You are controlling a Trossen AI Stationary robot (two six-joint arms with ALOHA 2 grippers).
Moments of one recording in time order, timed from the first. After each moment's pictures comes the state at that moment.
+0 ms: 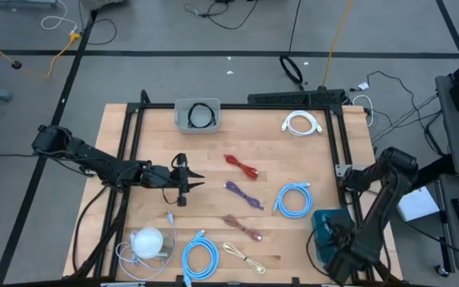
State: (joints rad) left arm -0.22 1.18 0.37 0.41 -0.32 0.07; right arm 1.05 1.67 1.32 -1.53 -0.15 2.28
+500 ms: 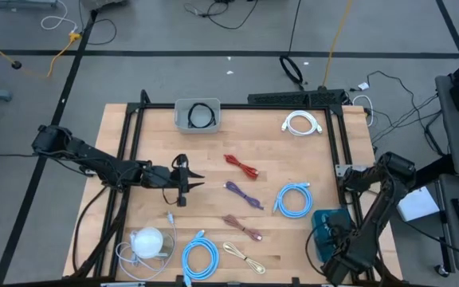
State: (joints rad) left arm -0.22 1.18 0.37 0.39 -0.32 0.08; right arm 1.04 1.71 1.32 -1.58 -0.11 2.29
